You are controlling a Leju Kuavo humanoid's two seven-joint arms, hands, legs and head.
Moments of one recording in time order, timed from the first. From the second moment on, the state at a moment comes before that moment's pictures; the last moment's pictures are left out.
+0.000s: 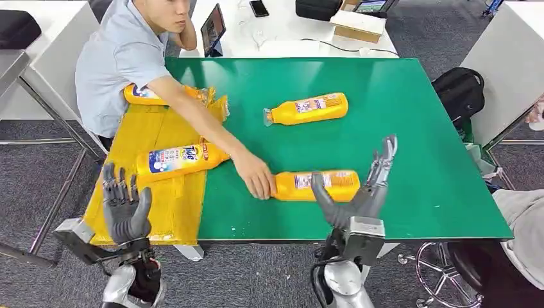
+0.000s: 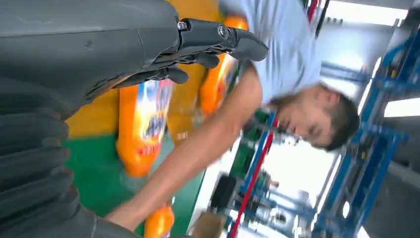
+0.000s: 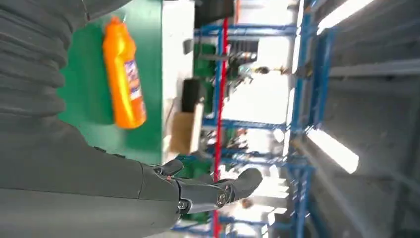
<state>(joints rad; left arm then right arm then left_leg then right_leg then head) -0.01 -0.14 -0.12 -1.45 0.27 0.31 -0.67 -0.04 0.24 0.17 -1.61 0.16 -0.70 -0.70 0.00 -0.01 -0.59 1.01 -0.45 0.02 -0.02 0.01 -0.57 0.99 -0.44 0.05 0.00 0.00</state>
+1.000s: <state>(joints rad) 0.11 -0.20 0.01 -1.51 0.09 0.50 -0.70 -0.15 0.17 -0.14 -1.12 0.80 -0.70 -0.70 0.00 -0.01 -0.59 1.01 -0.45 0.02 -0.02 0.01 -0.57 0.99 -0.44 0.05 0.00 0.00</state>
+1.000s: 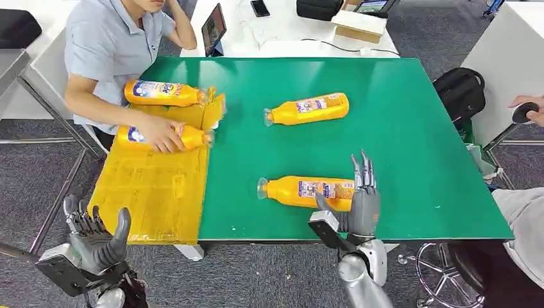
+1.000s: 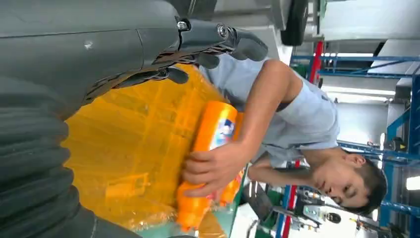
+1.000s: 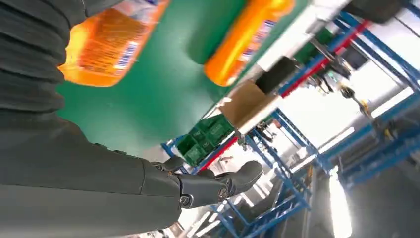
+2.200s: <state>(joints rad) 0.04 -0.17 -0.08 -1.46 -0.22 0.70 -0.70 -0.43 0.07 0.02 -0.53 0.94 -0.66 -0.48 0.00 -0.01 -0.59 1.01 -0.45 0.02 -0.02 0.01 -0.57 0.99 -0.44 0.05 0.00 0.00</state>
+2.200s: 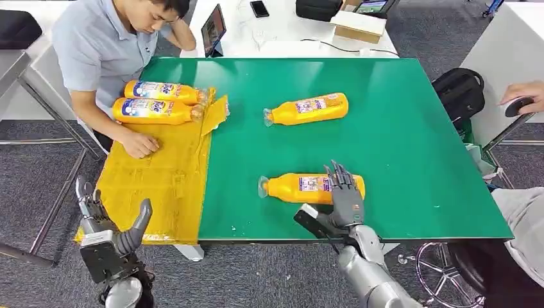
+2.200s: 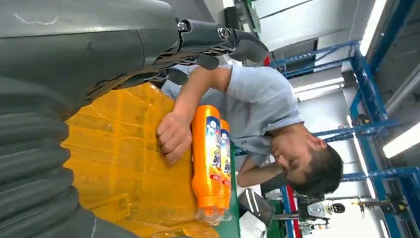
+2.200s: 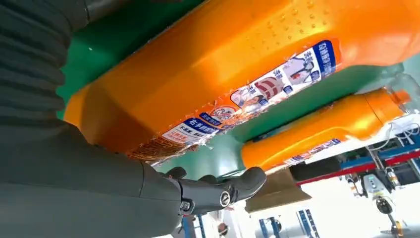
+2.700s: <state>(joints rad) 0.05 -0.02 -0.15 -1.45 -0.40 0.41 -0.42 -0.54 -0.06 0.27 -0.51 0.92 -0.47 -0.35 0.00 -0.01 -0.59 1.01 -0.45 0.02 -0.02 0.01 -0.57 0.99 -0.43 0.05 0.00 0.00</state>
